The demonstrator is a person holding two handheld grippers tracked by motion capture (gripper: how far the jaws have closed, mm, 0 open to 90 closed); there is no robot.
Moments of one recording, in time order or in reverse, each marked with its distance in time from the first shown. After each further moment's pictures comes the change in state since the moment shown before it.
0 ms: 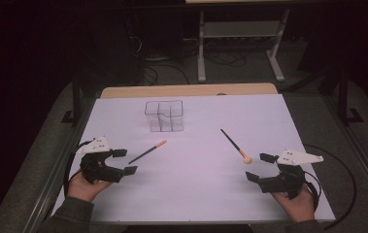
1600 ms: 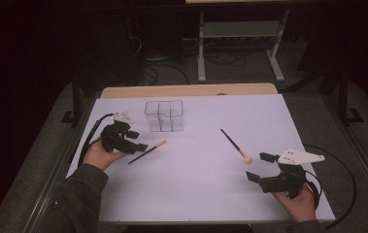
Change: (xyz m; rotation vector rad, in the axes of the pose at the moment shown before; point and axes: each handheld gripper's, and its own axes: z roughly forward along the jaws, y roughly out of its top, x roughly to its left) left arm 0.045 0.060 0.056 0.256 0.030 0.037; right arm -0.001 0.002 -0.002 -0.005 0.017 -0.009
